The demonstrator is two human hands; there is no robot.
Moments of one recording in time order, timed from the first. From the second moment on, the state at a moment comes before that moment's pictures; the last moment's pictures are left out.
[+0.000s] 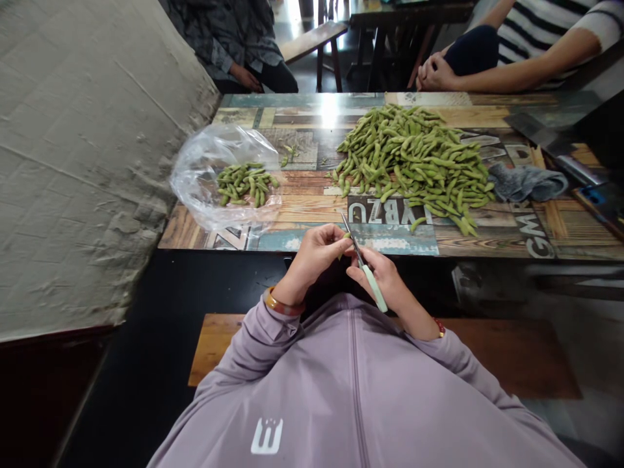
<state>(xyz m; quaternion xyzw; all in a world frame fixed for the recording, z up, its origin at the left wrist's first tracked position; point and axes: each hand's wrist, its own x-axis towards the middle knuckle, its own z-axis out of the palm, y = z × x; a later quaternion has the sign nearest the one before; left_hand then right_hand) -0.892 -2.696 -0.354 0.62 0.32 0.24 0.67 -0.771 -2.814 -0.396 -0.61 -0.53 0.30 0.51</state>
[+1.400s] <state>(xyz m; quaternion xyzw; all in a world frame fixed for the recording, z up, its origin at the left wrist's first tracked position) -0.886 -2.707 -0.364 0.41 0.35 0.40 0.74 -0.780 -2.812 -0.398 -0.64 -0.49 0.33 0.50</state>
